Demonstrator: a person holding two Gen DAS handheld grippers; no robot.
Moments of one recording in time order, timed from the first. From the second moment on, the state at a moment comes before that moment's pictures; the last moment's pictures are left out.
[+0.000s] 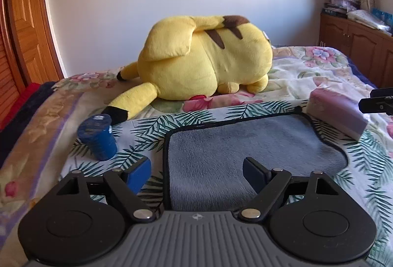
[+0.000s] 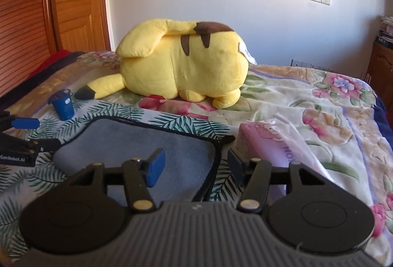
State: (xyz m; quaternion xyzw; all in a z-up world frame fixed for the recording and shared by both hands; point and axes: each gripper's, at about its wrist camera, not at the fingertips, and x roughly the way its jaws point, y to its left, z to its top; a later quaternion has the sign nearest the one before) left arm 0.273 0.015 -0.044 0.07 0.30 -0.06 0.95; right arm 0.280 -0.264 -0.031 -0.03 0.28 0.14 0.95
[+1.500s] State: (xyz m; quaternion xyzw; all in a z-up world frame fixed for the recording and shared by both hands) left arm 0.076 0.011 0.054 0.06 0.25 -0.07 0.96; right arm 0.105 -0.262 0.060 0.00 0.21 0.12 0.97
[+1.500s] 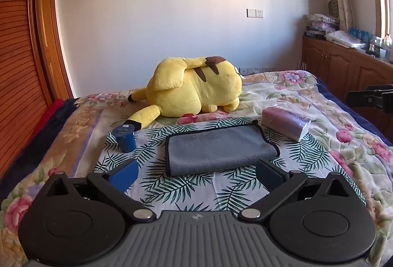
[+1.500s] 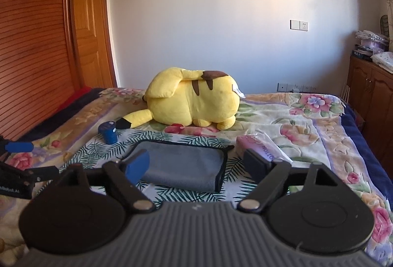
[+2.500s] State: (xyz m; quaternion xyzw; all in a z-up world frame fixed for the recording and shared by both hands) left arm 0.011 0.004 0.010 0.04 0.25 -0.05 0.97; right arm 0.035 -0.243 0.014 0.01 0.21 0.13 0.97
